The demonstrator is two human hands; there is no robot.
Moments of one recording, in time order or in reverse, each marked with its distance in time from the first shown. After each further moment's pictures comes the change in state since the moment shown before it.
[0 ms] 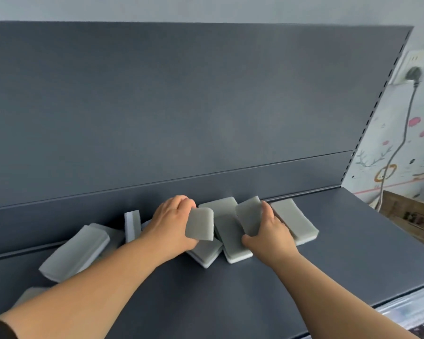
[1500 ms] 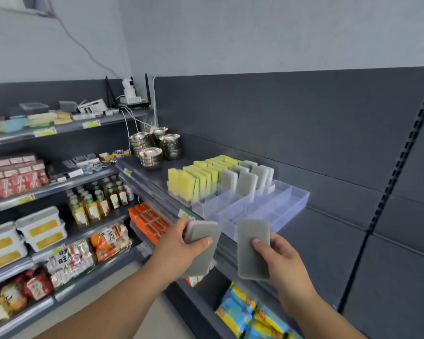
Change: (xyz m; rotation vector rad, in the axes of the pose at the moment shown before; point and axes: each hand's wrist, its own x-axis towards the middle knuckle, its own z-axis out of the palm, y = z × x) left_hand -0.694 -0.459 -0.304 -0.490 0.713 -1.144; right_hand -0.510 -0.580 0.415 0.877 -1.006 -0.444
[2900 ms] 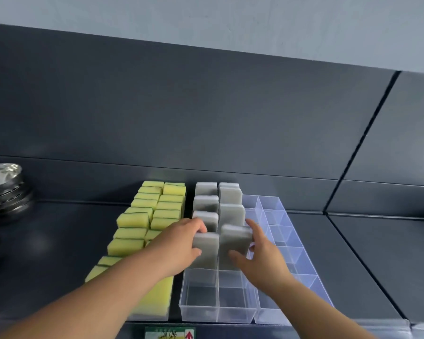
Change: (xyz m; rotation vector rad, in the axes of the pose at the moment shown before) left_hand 0.378 -0.015 0.016 0.485 -0.818 0.787; right_hand 0.222 -0.007 0.124 -0.849 0.672 0.171
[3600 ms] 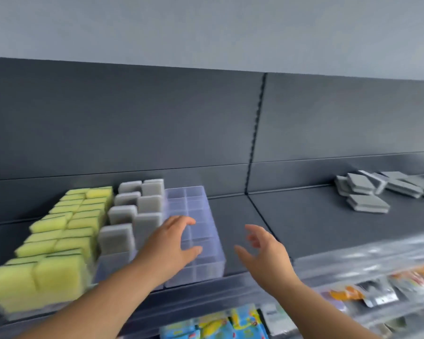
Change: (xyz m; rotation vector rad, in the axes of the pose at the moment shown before) left_hand -0.032 0.156 0.072 -0.055 0.124 0.200; right_hand -0.112 0.119 -0.125 -0.007 0.283 0.087
